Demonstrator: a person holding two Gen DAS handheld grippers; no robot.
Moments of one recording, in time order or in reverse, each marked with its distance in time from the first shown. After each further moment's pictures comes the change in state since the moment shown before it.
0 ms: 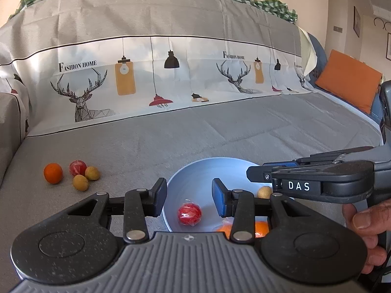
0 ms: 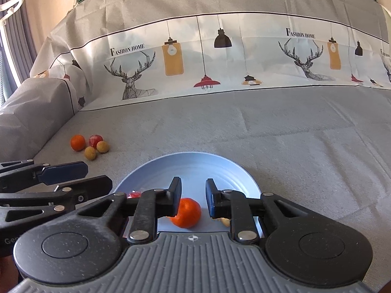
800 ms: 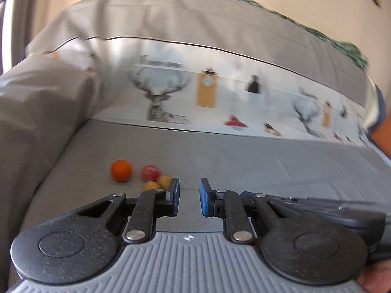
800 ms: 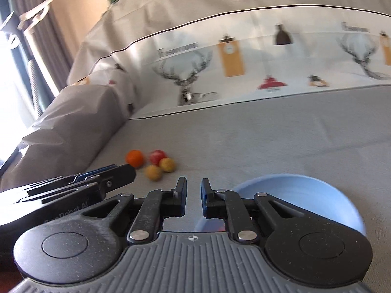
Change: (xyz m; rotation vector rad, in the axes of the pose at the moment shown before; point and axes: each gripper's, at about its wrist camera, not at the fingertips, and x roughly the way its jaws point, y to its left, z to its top) left arm -0.013 0.086 0.020 -0.315 -0.049 0.256; right arm 0.049 0.075 0.035 0.020 0.025 0.246
